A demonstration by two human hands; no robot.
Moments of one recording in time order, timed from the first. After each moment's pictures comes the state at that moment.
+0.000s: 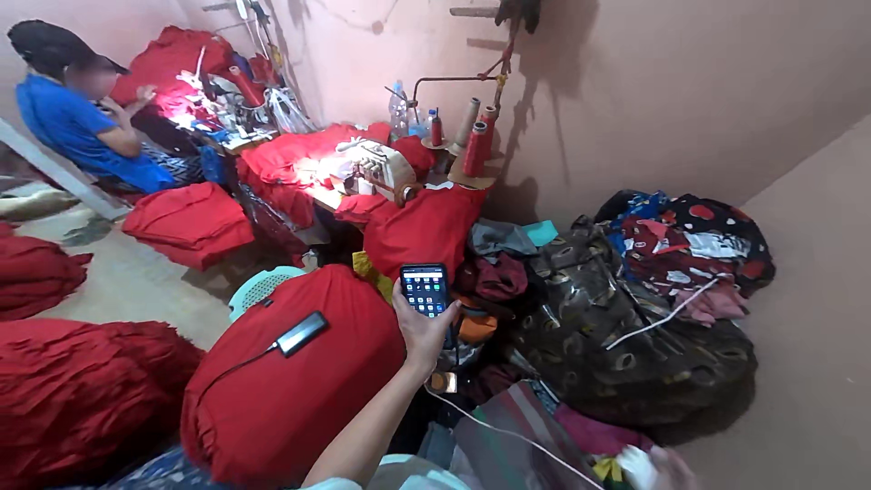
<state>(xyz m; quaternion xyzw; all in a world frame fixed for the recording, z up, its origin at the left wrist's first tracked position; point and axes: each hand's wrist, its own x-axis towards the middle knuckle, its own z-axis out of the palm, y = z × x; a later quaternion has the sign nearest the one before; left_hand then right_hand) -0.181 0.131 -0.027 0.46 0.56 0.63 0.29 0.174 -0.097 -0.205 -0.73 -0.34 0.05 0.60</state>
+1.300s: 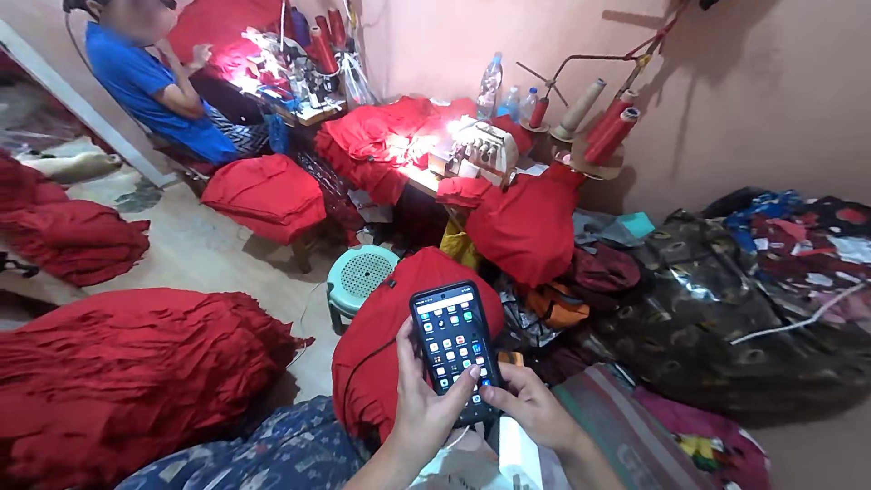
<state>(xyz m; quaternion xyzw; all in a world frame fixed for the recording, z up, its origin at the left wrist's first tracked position) -0.588 0.034 0.033 0.50 0.38 0.65 0.42 -0.410 0.037 0.014 -0.30 -0.62 0.60 0.42</state>
